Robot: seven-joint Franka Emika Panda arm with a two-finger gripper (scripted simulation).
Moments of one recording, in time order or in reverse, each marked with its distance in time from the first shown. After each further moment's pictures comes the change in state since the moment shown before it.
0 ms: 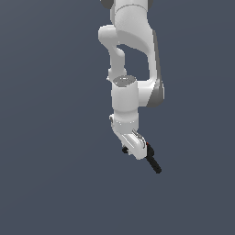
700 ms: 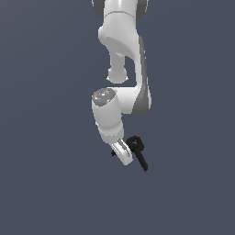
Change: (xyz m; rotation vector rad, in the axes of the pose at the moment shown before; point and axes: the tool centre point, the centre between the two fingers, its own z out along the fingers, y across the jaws) arm 0.035 0.038 0.025 -0.139 -0.138 -0.055
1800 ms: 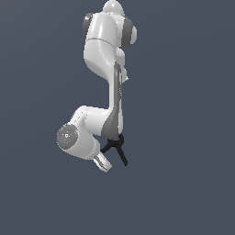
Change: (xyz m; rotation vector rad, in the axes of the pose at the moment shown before) arm 0.067 0.071 0.050 -0.269 -0.266 -0.109
